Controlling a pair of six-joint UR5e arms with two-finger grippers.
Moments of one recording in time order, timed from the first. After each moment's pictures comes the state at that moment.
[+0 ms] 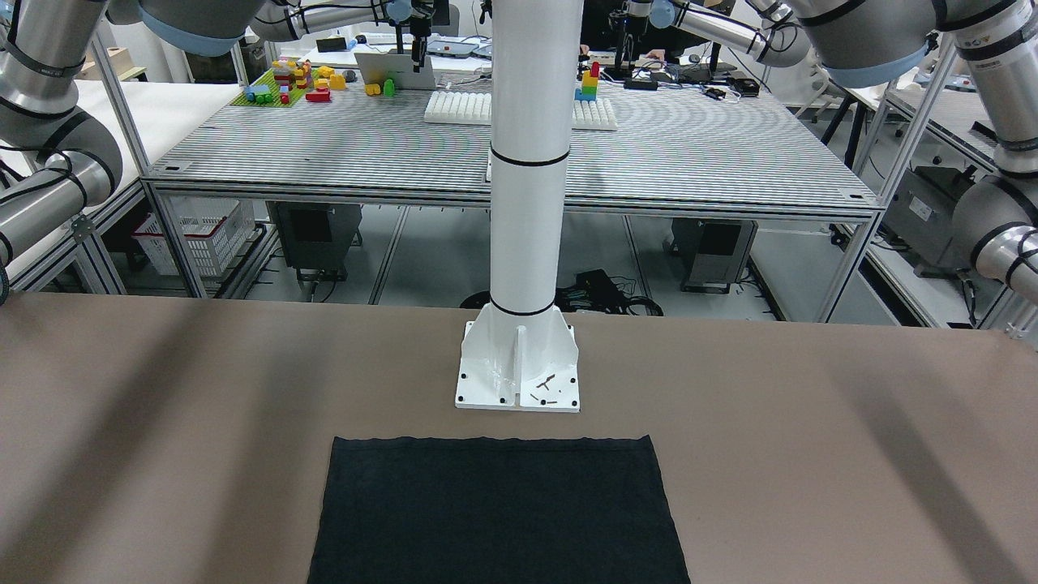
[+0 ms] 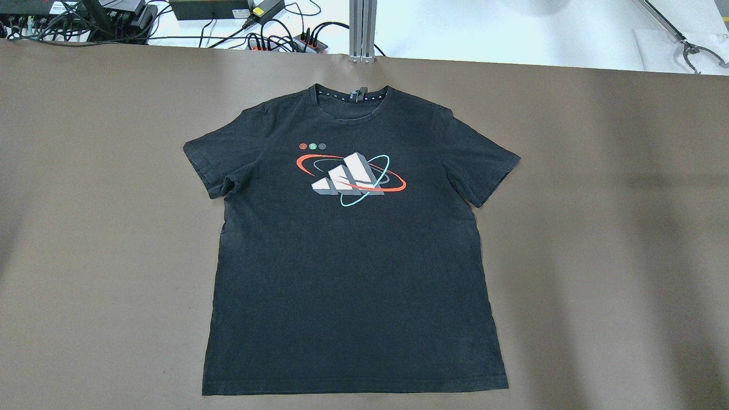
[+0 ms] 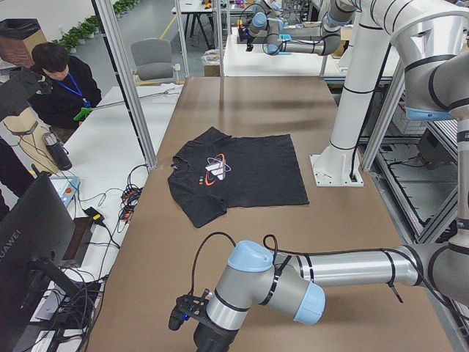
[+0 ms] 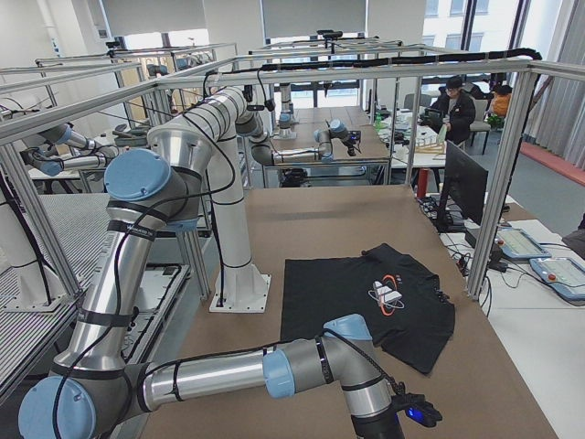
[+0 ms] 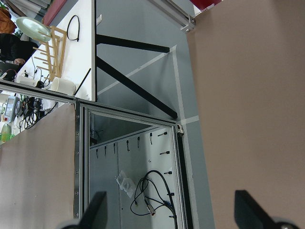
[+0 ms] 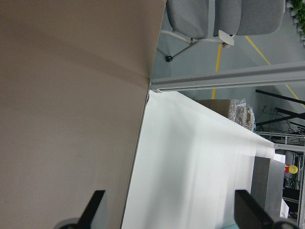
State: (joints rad) left arm -1.71 -1.61 -1.50 -2.05 -1.67 0.14; right arm 1.60 -1.72 1.92 -1.45 1.61 -0.17
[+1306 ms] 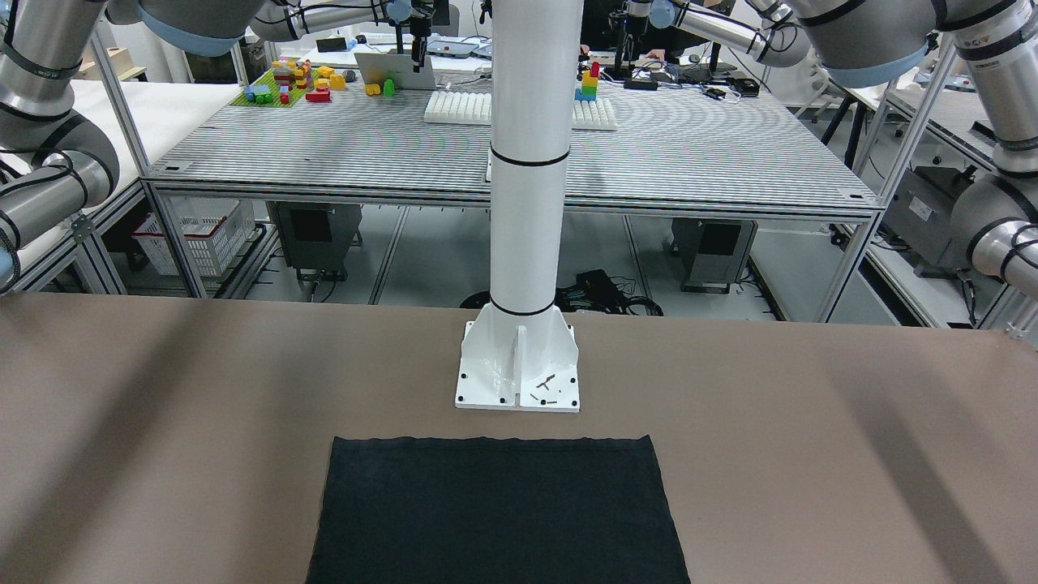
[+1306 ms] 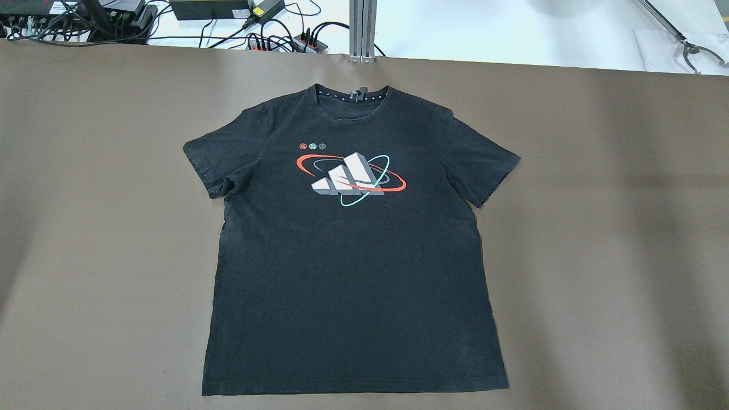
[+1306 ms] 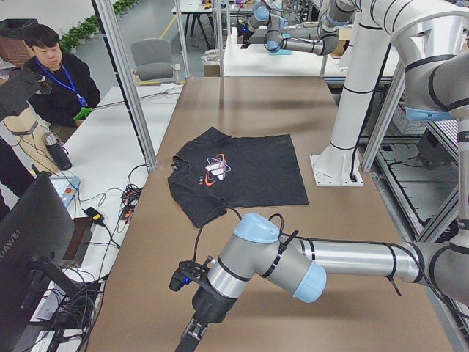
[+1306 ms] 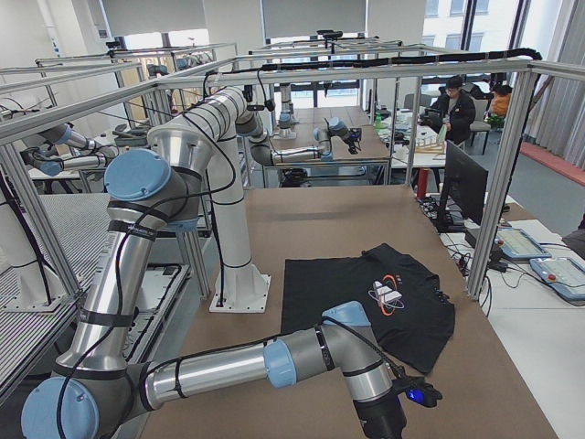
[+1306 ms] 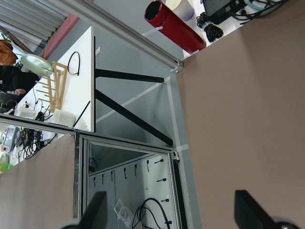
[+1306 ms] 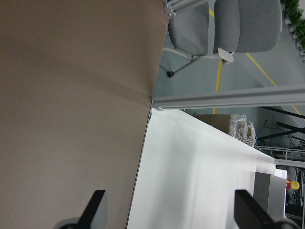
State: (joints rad) left arm -1.71 -1.60 -1.63 -2.04 -1.70 0.14; right arm 1.60 -1.69 2.00 -1.37 1.69 -0.17
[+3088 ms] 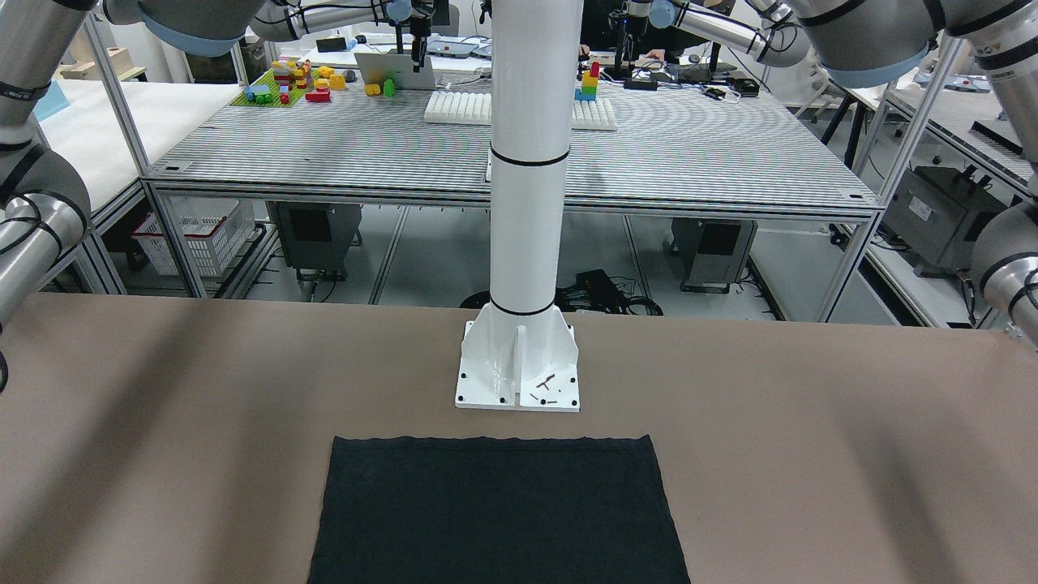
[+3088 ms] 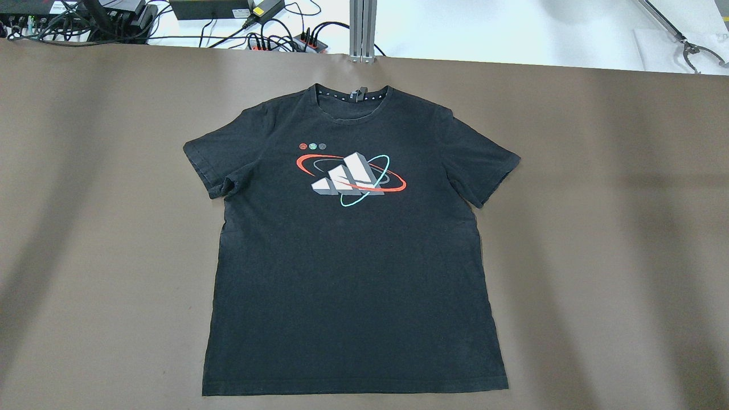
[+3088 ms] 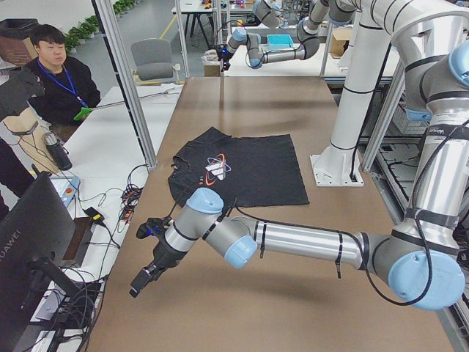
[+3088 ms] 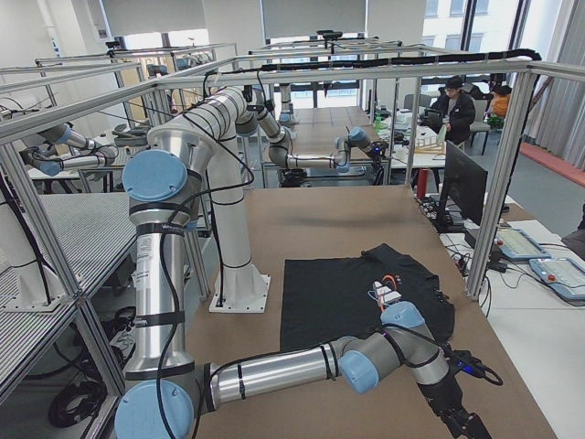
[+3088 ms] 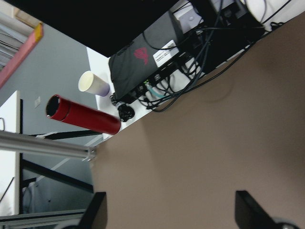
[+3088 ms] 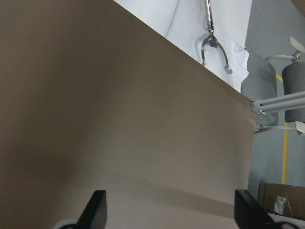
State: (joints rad) left arm -1.49 -1.85 -1.43 -2.14 -1.77 0.03; right arm 1.40 -1.42 1.64 -1.20 1.76 0.04
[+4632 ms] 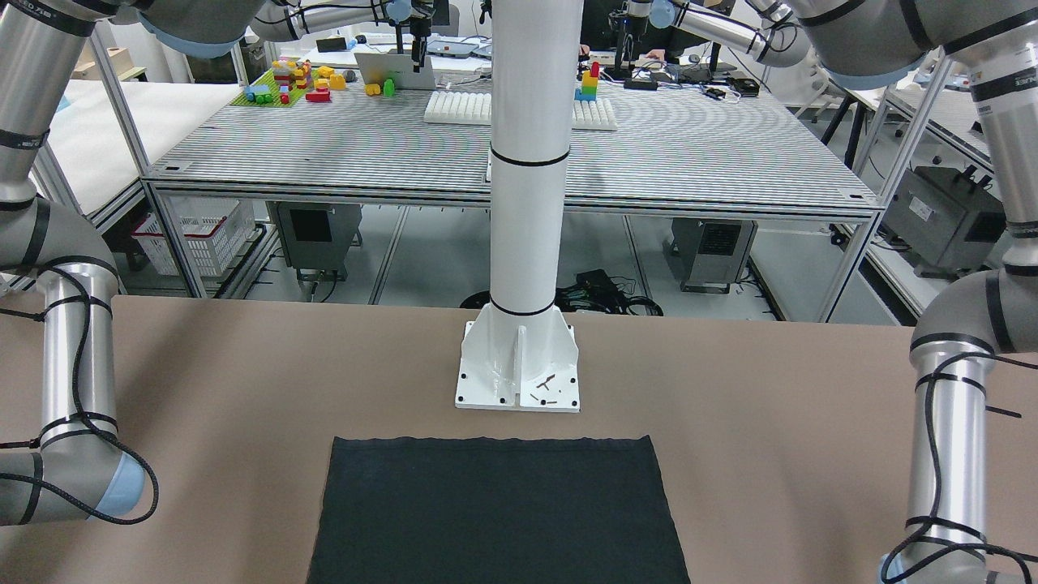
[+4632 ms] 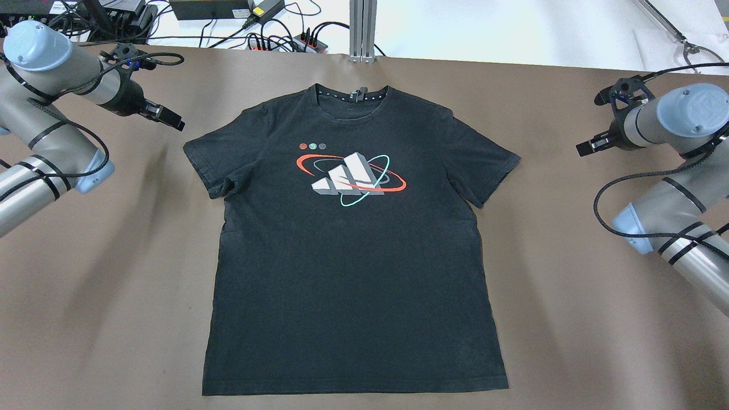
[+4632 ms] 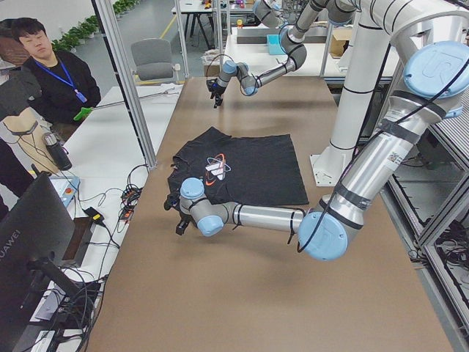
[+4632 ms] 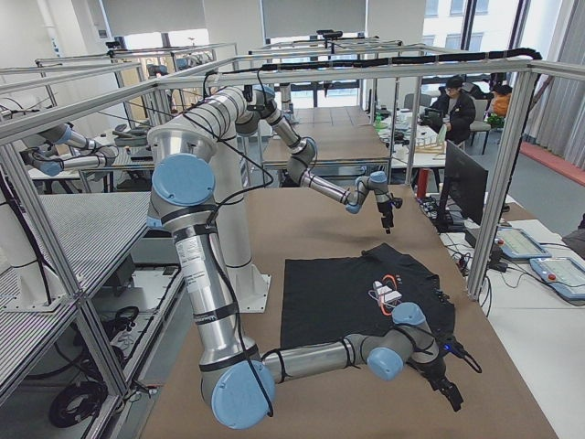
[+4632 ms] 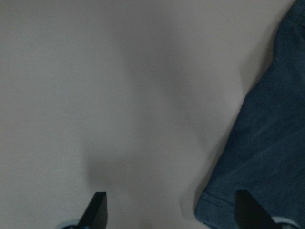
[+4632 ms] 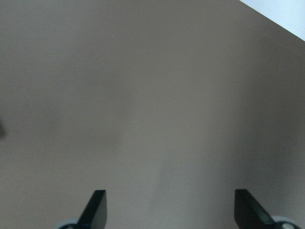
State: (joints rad) left arm -1.09 -2.17 -1.02 -2.41 -2.20 -0.57; right arm 1.09 -1.20 1.35 -1.00 1.82 0.38
